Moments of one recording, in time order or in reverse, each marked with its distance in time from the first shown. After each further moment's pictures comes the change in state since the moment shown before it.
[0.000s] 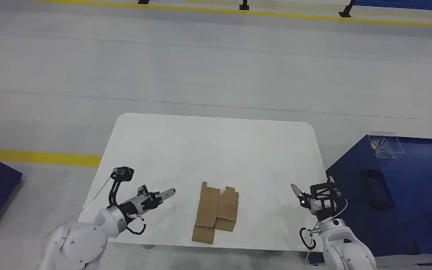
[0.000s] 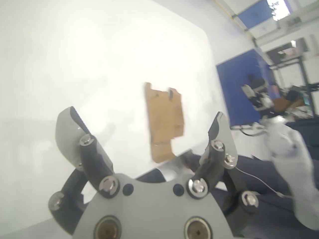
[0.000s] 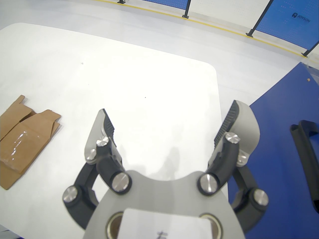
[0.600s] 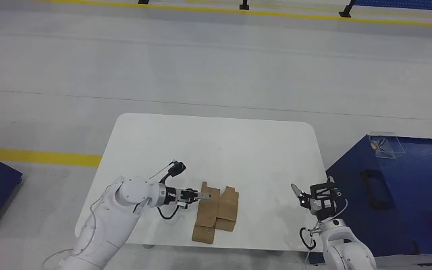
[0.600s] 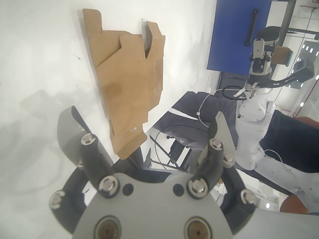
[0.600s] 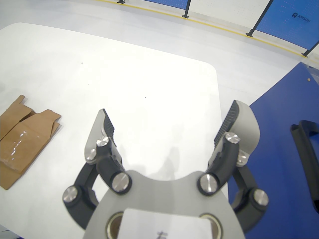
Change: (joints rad) left arm -0.542 -0.088 0.477 0.695 -0.185 -0.011 -0.218; right arm 0.000 0.000 0.000 0.000 0.000 0.000 0.000
